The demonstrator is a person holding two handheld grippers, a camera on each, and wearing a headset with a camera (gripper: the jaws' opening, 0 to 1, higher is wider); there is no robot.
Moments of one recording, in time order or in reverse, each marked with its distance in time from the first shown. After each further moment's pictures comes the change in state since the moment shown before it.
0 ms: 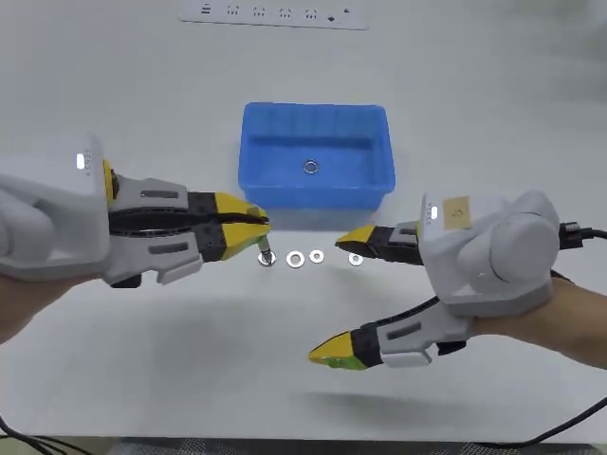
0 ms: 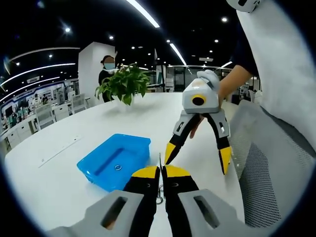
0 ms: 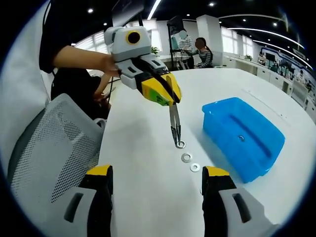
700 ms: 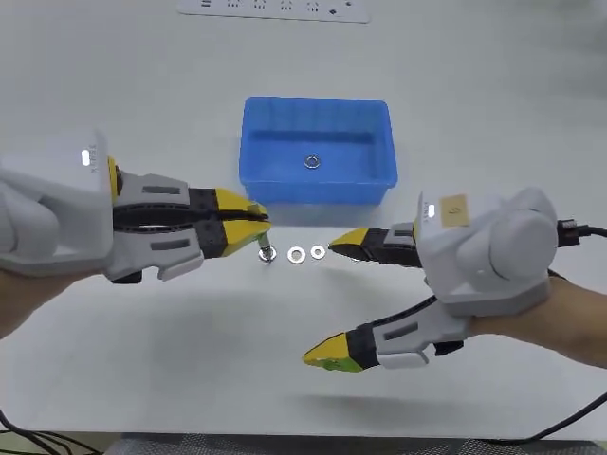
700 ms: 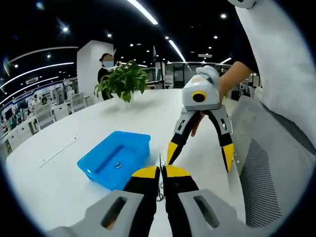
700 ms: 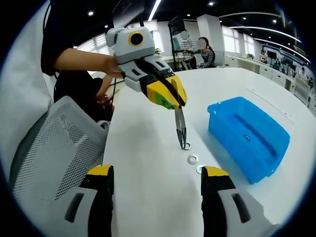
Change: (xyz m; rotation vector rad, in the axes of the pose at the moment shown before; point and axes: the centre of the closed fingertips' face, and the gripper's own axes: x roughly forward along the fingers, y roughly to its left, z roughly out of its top) left arm 0.001 -0.001 0.000 0.013 0.029 -0.004; right arm 0.002 0.008 0.002 0.017 -0.011 0.035
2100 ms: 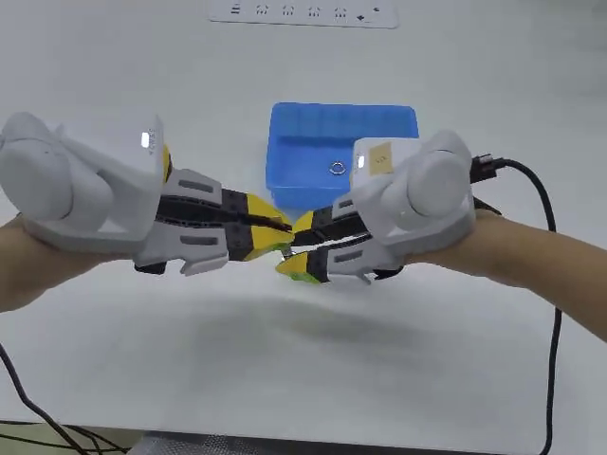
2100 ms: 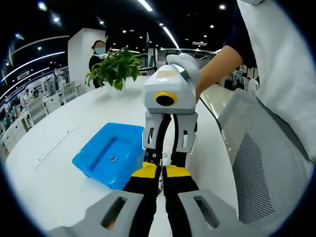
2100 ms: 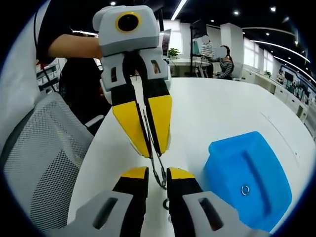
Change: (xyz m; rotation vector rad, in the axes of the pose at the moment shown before) left arm 0.000 -0.003 -0.008 0.008 0.140 -0.086; right arm 0.057 -0.032 0.043 -0.205 0.024 0.082
